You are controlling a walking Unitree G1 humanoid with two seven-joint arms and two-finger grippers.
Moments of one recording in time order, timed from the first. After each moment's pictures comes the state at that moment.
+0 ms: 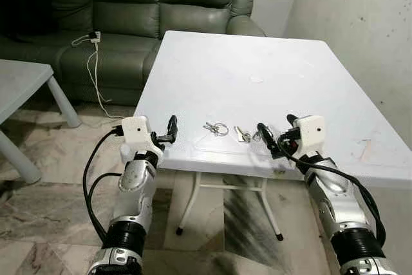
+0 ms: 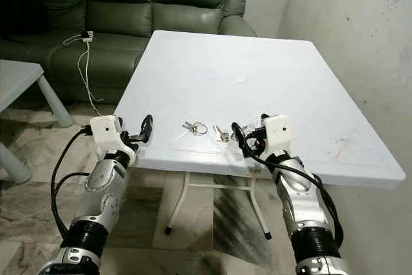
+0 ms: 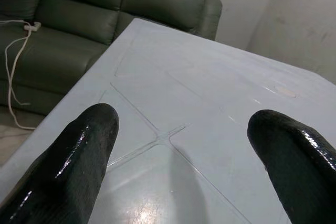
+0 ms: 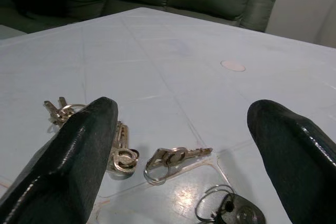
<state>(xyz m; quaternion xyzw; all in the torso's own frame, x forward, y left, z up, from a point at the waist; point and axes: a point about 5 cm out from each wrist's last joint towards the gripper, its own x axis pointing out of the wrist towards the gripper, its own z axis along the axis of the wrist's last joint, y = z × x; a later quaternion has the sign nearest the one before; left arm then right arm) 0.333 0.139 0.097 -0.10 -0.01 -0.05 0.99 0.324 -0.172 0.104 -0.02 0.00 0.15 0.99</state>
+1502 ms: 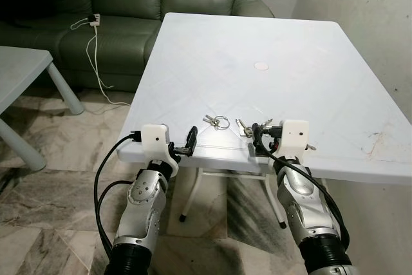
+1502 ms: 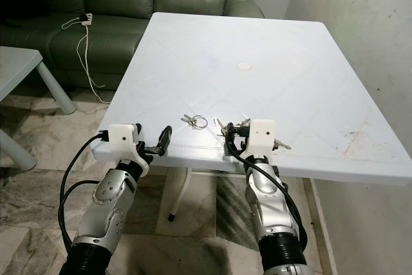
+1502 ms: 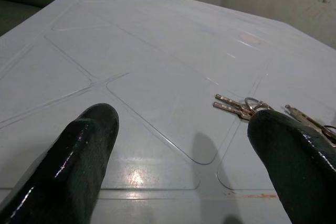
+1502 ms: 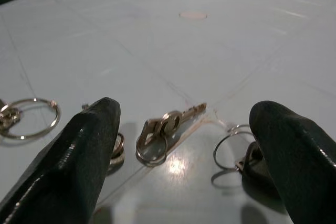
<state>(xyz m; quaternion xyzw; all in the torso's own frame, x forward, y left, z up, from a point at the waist) 0.306 0.106 0.099 -0.08 0.01 -0.12 0.99 0.322 -0.134 0.101 0.04 0.02 0.00 1.00</state>
